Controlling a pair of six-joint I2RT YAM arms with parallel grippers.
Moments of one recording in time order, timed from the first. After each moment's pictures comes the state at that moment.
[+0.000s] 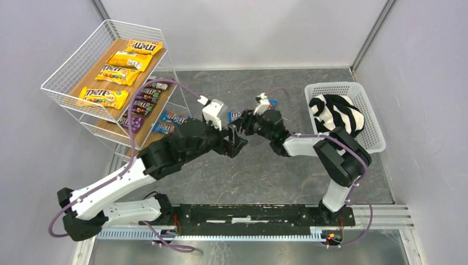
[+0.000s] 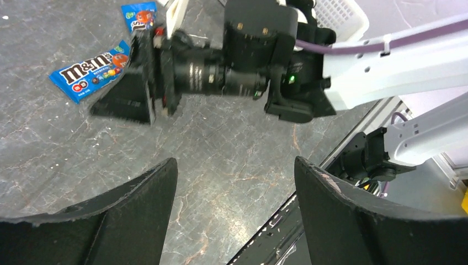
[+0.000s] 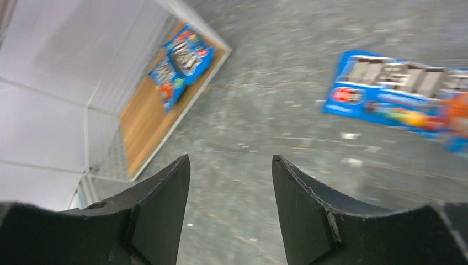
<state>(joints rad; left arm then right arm) -1.02 0.96 1.08 -0.44 -0.18 -0.41 0.71 1.77 0.83 0.73 -0.17 0.69</state>
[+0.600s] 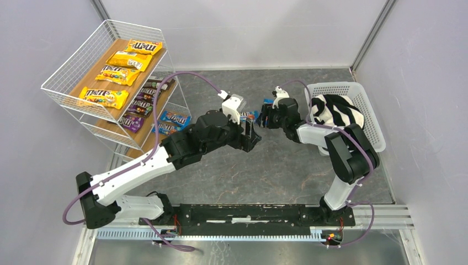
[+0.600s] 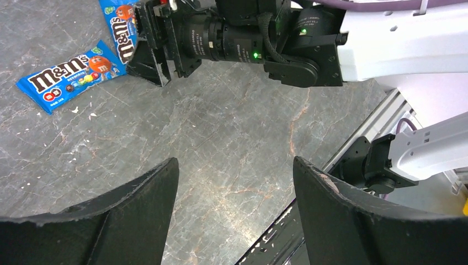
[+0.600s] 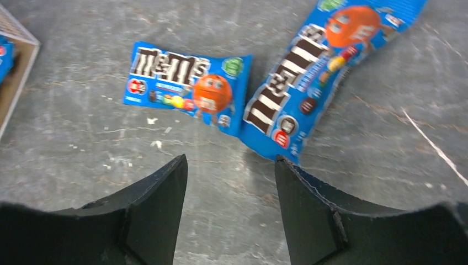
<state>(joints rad) -1.02 1.18 1.17 -0.37 -0.16 -0.43 0.43 1.75 0.89 0.31 -0.13 0.38</state>
